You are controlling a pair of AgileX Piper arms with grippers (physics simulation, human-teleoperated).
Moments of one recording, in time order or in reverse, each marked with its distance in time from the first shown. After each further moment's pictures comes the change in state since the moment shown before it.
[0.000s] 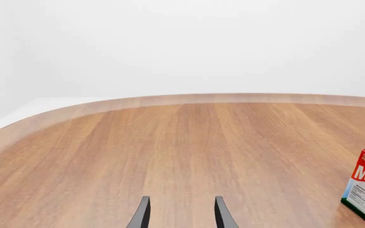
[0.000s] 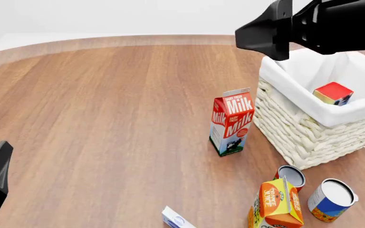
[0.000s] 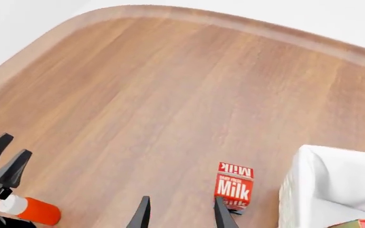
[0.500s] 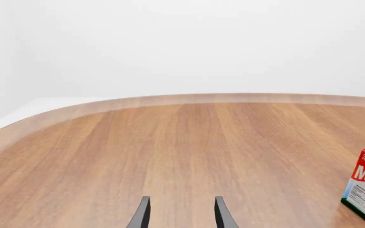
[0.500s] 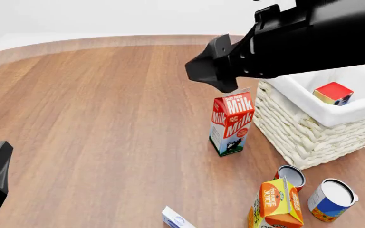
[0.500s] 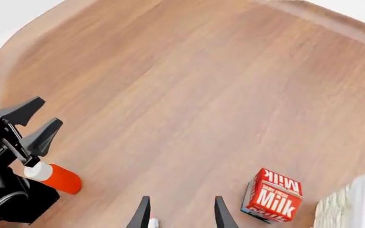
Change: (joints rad) left arm 0.000 0.000 0.000 0.000 0.000; right arm 0.176 0.120 -0.016 -0.016 -0.021
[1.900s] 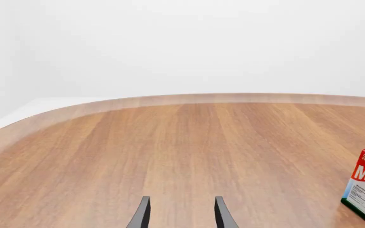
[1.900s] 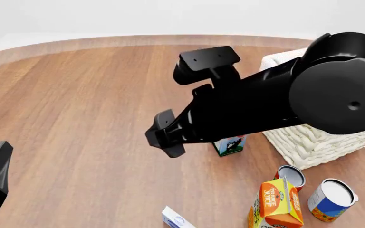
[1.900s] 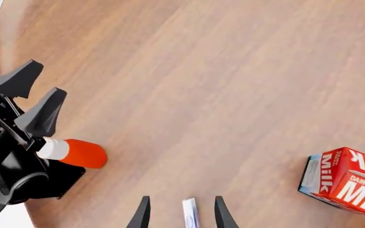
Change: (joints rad) left arm 0.000 0.000 0.000 0.000 0.000; right arm 0.161 0.168 0.111 -0.083 0.199
